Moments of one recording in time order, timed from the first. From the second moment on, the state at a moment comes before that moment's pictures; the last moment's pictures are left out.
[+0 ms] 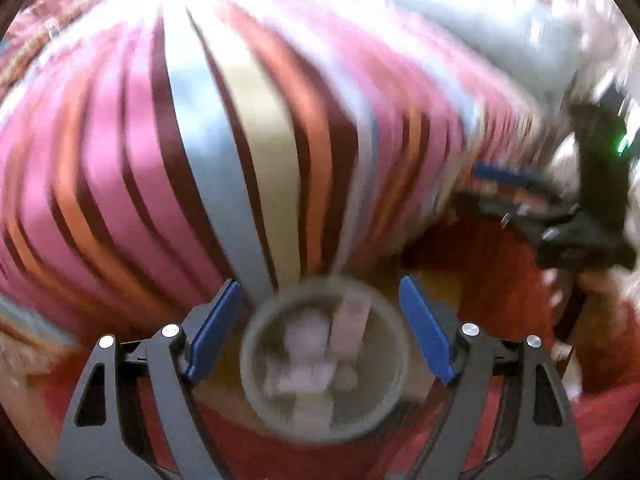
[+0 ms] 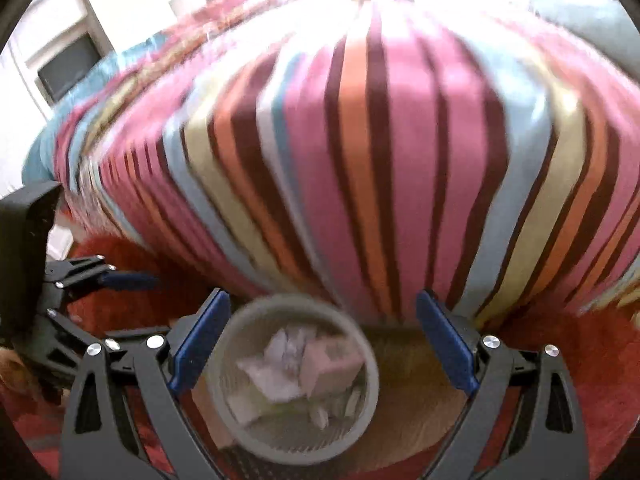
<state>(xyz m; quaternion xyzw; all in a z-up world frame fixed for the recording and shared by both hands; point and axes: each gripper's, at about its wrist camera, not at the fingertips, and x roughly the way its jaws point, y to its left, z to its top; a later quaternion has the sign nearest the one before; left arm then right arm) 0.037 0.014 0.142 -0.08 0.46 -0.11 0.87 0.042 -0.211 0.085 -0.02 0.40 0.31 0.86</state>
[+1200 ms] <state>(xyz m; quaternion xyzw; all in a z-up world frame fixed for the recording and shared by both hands) 0.646 0.108 0.195 -0.16 0.45 0.05 0.88 0.521 -0.038 0.165 -0.03 0.36 0.16 0.92</state>
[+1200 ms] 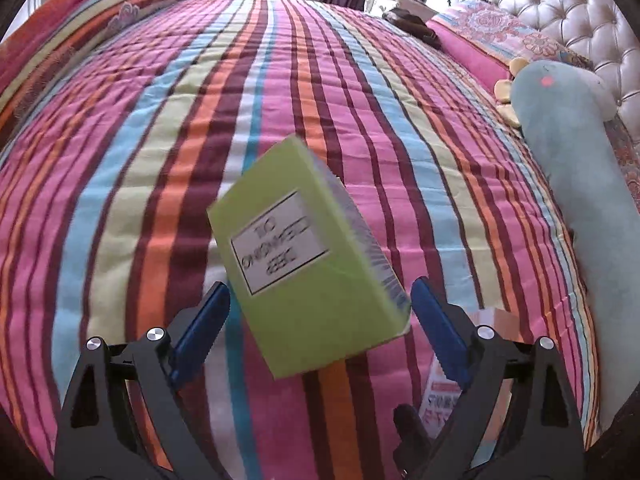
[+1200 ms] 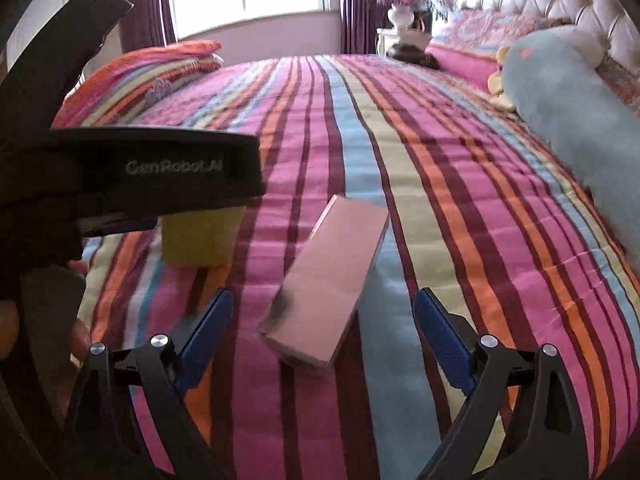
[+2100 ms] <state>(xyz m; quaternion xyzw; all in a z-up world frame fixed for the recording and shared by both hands) 0.450 0.145 0.200 -0.14 0.39 0.02 0.91 0.494 -0.100 0.164 0.14 0.37 0.28 0.87</state>
